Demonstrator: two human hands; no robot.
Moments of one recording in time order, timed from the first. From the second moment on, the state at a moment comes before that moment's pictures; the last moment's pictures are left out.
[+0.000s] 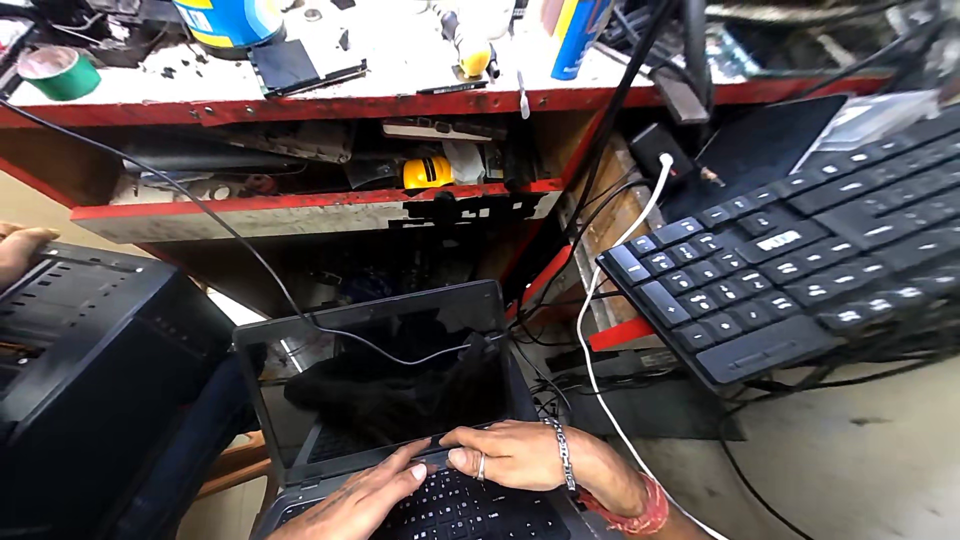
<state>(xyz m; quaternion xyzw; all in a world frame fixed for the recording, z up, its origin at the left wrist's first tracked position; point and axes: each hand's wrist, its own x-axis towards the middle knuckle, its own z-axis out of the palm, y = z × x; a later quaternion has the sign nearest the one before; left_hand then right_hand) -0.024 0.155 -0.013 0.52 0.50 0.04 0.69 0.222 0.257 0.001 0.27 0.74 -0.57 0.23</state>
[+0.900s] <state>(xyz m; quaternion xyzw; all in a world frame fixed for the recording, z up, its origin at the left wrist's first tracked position) -0.025 0.152 -0.014 0.58 0.48 0.03 0.66 0.222 0.256 -0.001 0.26 0.75 -0.57 0.23</state>
